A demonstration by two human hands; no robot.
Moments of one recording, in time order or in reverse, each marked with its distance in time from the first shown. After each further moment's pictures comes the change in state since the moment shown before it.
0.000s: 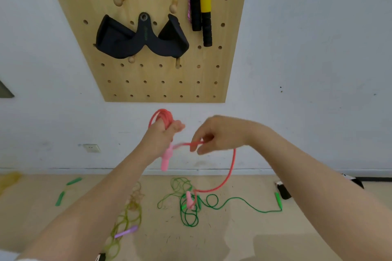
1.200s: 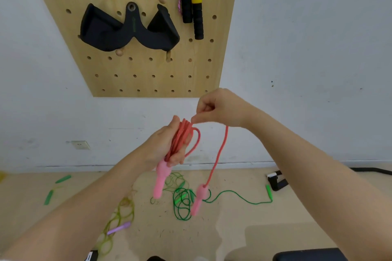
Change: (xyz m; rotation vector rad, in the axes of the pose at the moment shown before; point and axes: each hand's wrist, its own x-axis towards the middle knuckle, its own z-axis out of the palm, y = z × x) left_hand -0.019 0.005 0.014 -0.445 -0.544 0.018; right_hand -0.001 0.021 -0.015 0.146 0.418 0.040
